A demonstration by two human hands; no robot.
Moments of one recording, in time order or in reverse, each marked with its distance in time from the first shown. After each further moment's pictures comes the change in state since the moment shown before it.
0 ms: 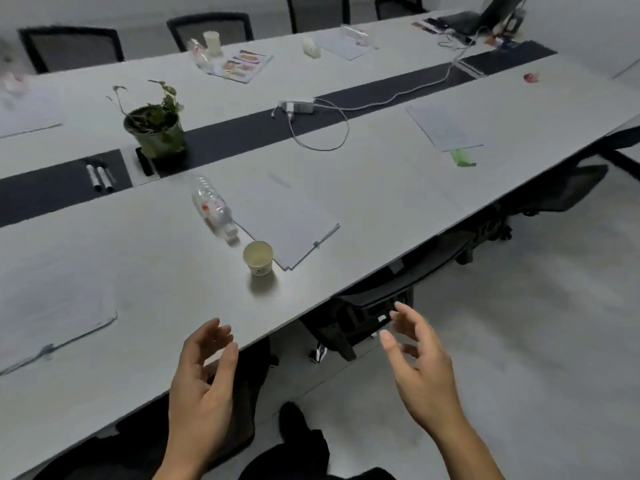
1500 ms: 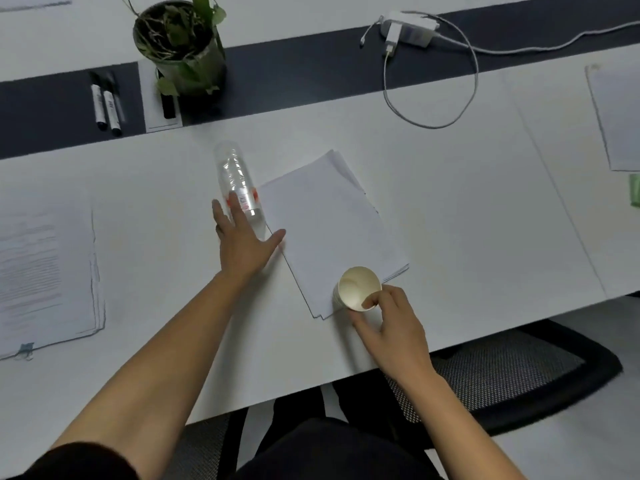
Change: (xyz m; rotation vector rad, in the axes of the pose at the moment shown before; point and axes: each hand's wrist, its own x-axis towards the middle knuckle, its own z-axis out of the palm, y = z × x) left_hand 0.403 -0.121 0.111 0.691 0.018 -0.285; right_hand 0.296 0.023 0.157 -0.501 -0.464 -0.127
